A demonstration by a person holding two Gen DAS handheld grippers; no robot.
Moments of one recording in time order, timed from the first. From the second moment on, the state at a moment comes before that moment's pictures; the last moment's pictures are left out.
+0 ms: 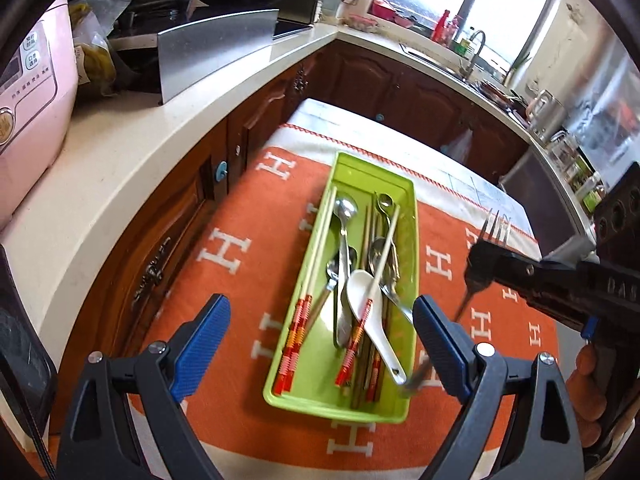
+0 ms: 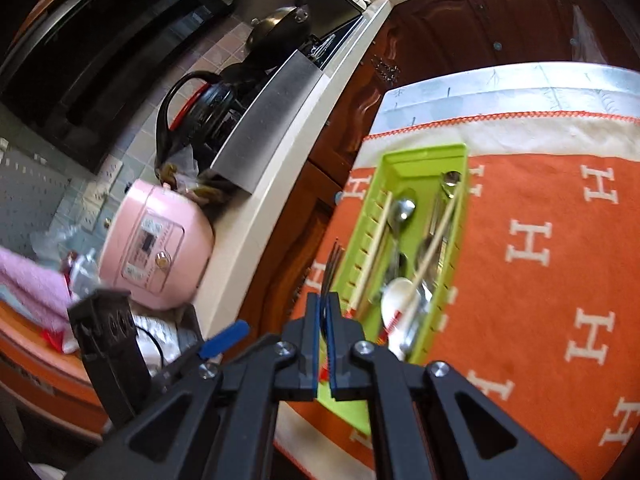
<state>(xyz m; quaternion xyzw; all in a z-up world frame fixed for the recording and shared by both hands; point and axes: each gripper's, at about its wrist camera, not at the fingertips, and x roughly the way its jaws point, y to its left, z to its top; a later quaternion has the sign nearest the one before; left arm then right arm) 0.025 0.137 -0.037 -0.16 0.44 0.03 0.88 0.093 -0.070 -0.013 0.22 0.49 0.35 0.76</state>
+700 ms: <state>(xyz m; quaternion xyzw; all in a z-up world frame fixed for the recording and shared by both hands) 0.069 0.127 -0.064 -0.11 0.47 0.06 0.87 0.151 -0.055 -0.081 0.18 0.56 0.23 0.78</state>
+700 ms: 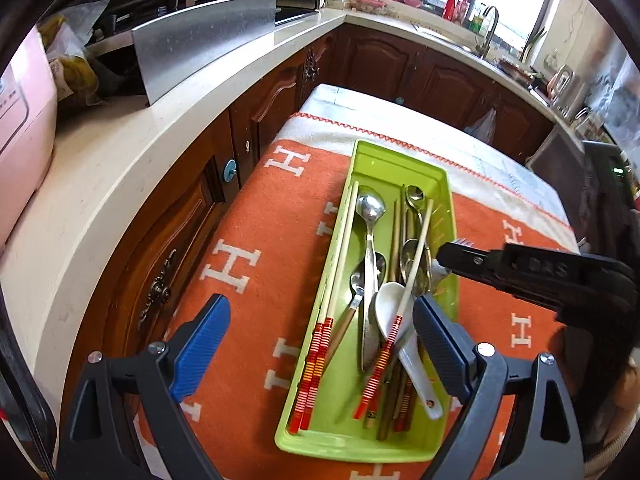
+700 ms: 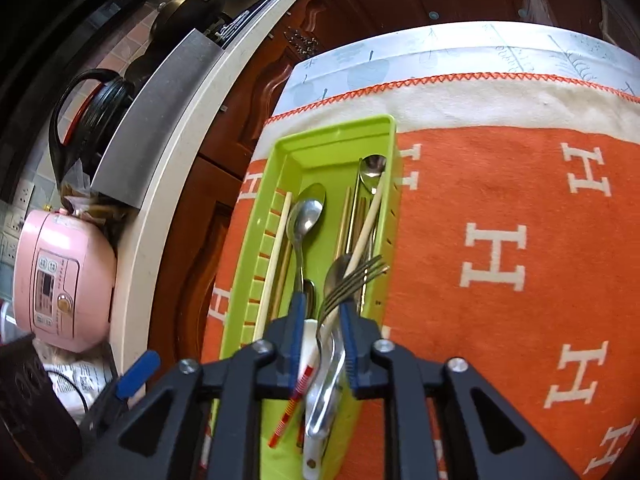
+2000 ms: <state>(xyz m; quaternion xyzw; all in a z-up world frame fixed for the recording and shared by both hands) -0.012 0.004 -0.008 -0.04 0.47 -0.02 0.88 -0.036 -0.186 0.007 0.11 0.44 0.09 0.89</state>
